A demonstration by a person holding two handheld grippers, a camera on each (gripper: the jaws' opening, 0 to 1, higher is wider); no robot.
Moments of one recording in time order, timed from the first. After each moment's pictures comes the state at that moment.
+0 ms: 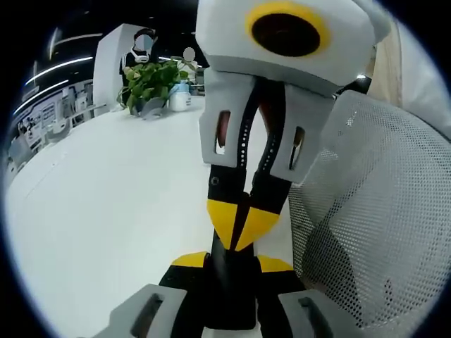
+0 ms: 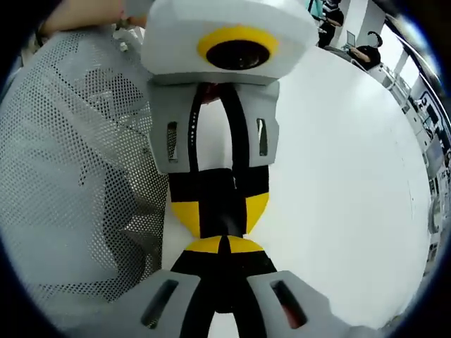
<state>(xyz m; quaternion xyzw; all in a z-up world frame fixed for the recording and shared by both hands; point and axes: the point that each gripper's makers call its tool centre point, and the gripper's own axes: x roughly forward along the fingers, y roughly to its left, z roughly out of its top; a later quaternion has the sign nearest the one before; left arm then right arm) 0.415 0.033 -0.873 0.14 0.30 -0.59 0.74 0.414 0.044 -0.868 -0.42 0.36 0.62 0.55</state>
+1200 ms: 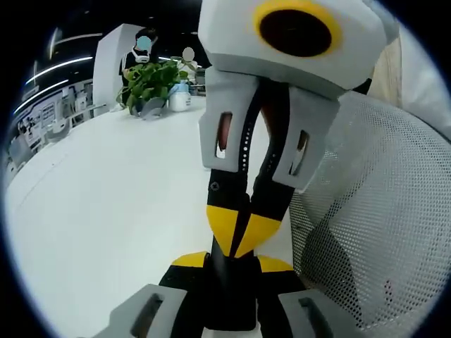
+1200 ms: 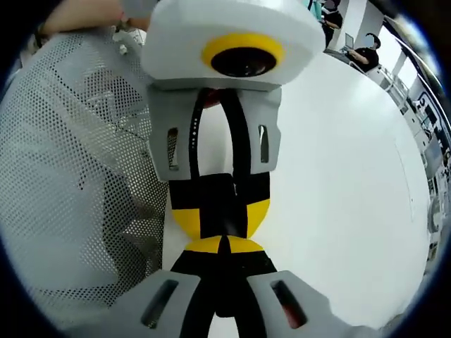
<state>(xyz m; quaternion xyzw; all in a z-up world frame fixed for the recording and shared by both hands) 0.415 0.033 -0.873 0.14 0.30 -0.59 0.74 0.412 0.049 -0.868 -0.41 0.36 0.62 0.56</state>
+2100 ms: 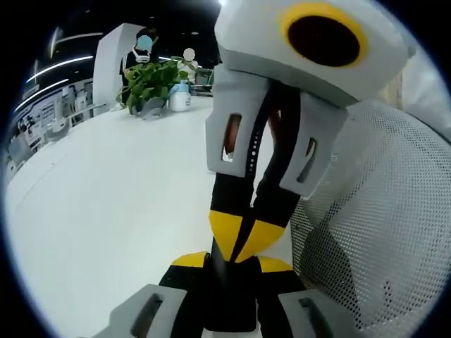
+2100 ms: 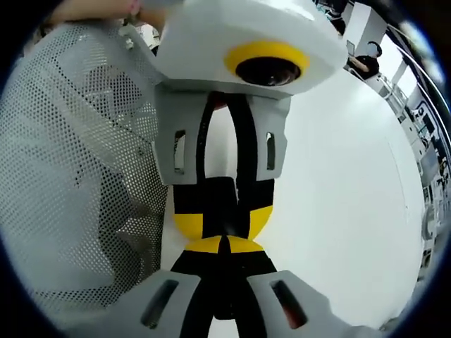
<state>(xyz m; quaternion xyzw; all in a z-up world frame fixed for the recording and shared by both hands) 0.415 0.032 -0.873 0.14 0.30 -0.59 0.74 0.411 0.052 -0.868 -0.43 0.34 0.62 0.56</state>
